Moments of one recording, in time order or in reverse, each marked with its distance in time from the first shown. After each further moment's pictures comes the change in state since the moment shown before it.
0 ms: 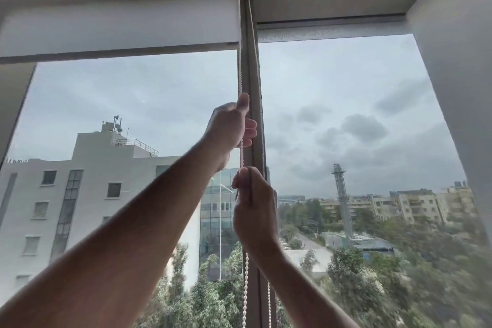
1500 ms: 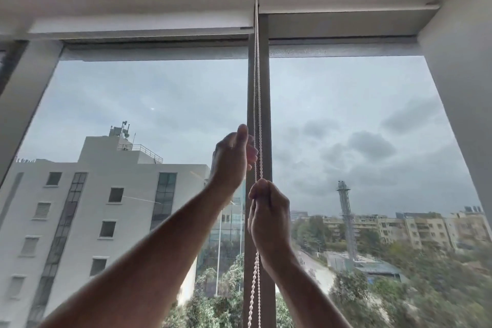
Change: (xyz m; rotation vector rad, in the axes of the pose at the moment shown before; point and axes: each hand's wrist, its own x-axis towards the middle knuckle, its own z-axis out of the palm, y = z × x) left_hand 0.007 -0.054 0.000 -0.018 0.160 0.189; right_hand 0.016 0.036 -0.001 0.165 -0.044 0.210
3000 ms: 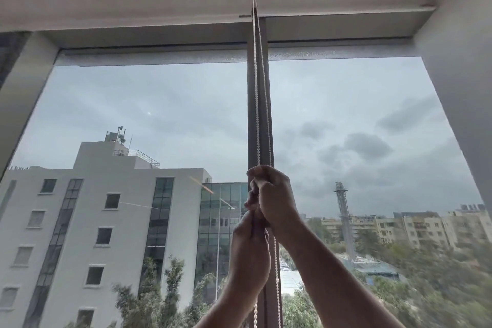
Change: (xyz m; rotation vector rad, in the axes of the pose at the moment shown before) left_hand -0.102 -0.073 0.016 -0.086 0.008 -0.021; right_hand 0.046 -0.012 0.008 0.127 -0.163 0.277
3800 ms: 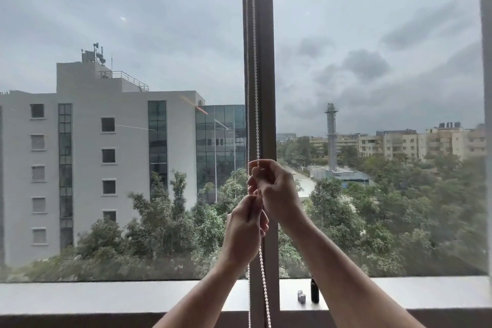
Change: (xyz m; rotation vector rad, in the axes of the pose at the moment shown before) left_hand -0.109 -0.113 -0.039 0.068 -0.238 -0.347; right_hand -0.115 0.140 -0.037 -0.176 -0.039 0.167
